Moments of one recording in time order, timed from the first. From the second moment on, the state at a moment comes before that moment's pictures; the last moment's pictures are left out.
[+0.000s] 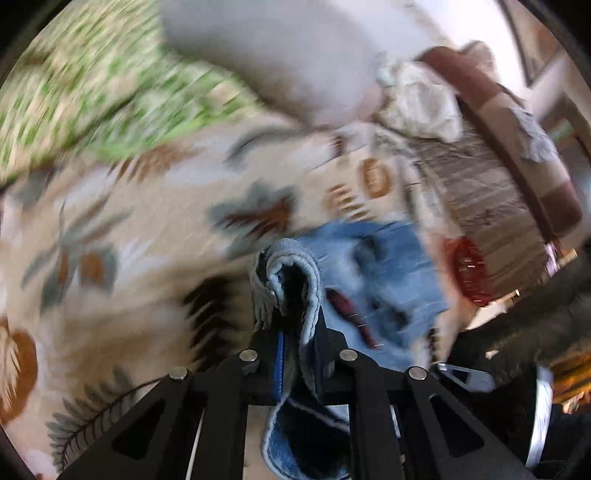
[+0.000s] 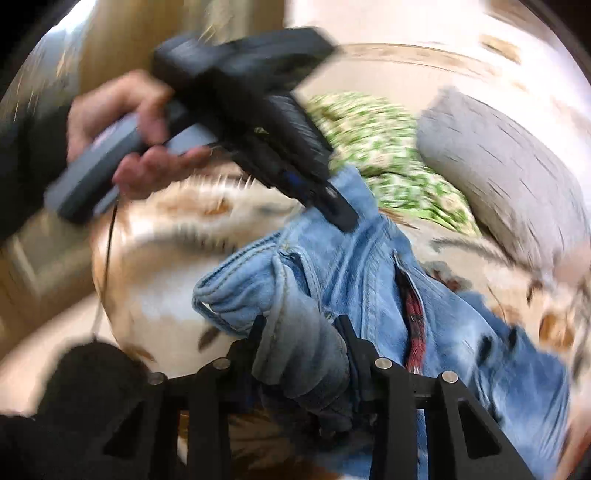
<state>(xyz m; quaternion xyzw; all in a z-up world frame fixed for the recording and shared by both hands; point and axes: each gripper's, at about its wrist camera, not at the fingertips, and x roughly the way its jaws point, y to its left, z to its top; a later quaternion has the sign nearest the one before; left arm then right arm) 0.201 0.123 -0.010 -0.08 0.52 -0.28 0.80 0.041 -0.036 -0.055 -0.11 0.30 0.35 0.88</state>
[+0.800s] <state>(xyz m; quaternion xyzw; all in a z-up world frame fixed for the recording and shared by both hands) 0.256 -0.157 -0.044 0.01 0.57 -0.32 0.75 0.058 -0.351 -0.102 0.36 0.41 0.15 0.83</state>
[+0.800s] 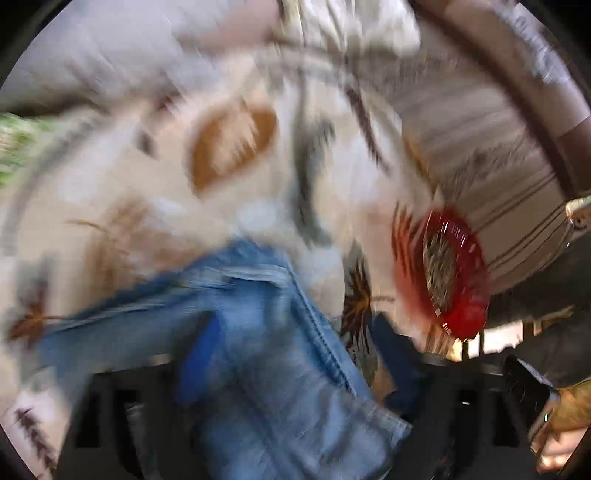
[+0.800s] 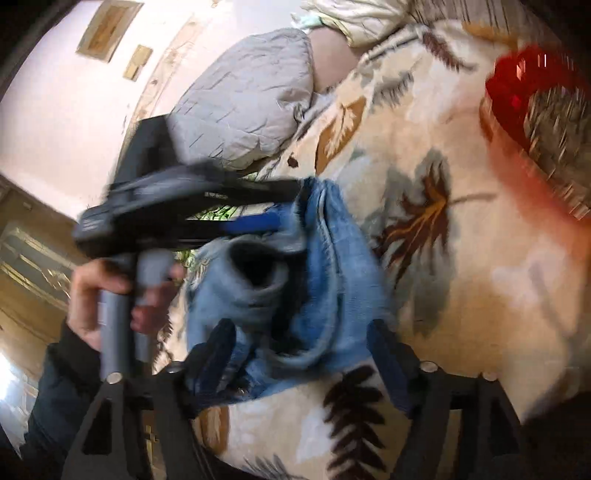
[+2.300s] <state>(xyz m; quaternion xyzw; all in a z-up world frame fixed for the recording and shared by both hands) 0.078 -0.047 -0.065 0.21 0.46 -0.31 0.81 0.104 -0.295 -0.063 -0.08 0.50 0.16 0.85</state>
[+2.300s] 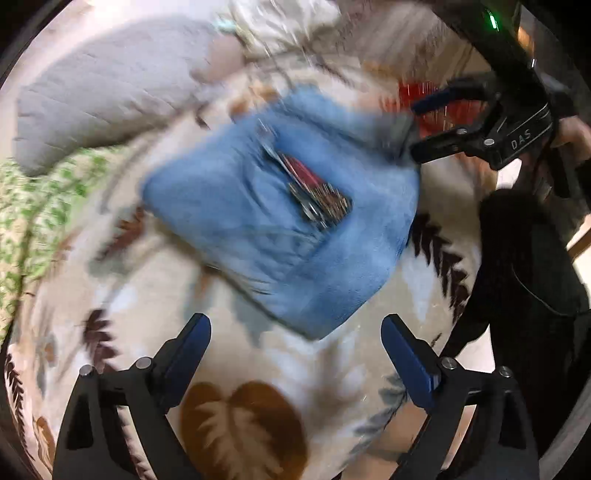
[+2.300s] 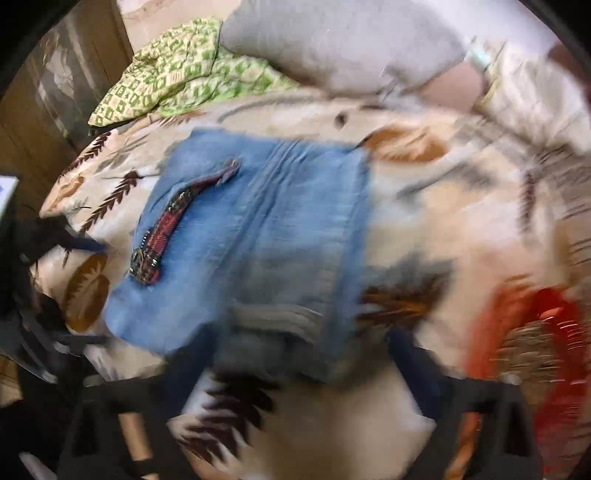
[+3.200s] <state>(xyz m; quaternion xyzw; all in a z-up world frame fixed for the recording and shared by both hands) 0.191 -0.024 -0.138 -0.24 0.59 -0.27 0.72 0.180 -0.328 -0.136 0.27 0.59 0.29 0.70</state>
